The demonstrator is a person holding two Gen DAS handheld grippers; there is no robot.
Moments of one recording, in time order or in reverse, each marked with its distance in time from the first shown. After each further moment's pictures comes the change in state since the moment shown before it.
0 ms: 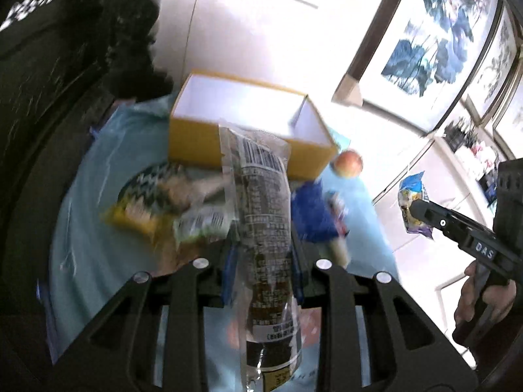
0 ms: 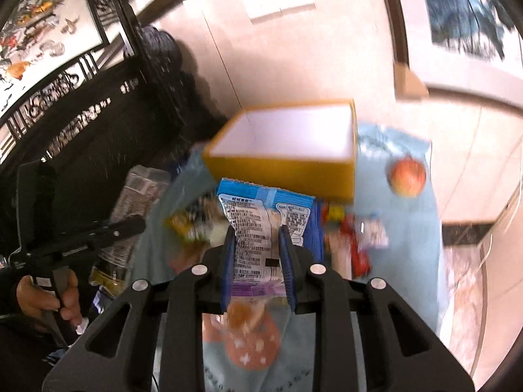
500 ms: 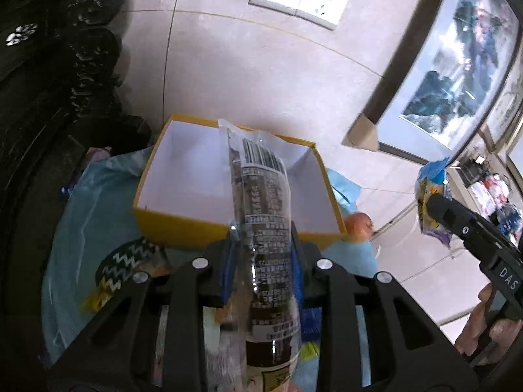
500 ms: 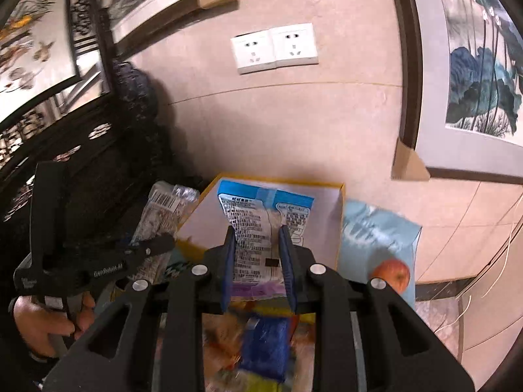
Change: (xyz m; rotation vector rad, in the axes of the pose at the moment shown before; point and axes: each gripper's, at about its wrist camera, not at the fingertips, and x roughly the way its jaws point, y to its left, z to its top) left arm 0.088 -0.020 0.124 -0.028 -0.032 0.042; right arm 0.053 -0.014 0.124 -0.071 -0.127 -0.110
